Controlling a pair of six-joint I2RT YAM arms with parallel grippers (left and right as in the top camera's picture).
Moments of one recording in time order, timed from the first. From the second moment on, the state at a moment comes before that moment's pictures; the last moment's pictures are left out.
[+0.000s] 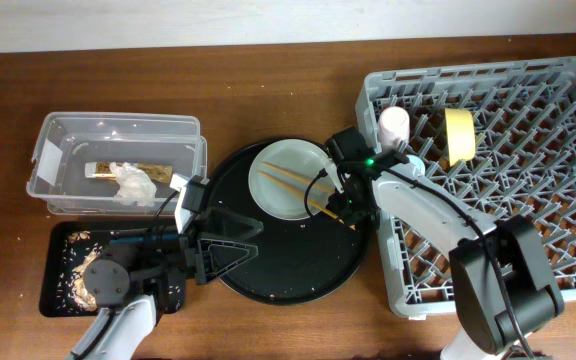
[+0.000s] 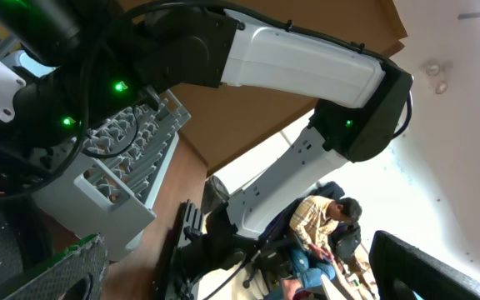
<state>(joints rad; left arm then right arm) -0.03 1.25 0.34 1.57 1.49 -1.57 0.43 1.82 1.18 -0.76 0.08 -0.13</state>
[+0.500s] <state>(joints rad) -0.03 1.25 0.34 1.57 1.49 -1.57 0.43 1.83 1.18 -0.72 0.08 -0.13</state>
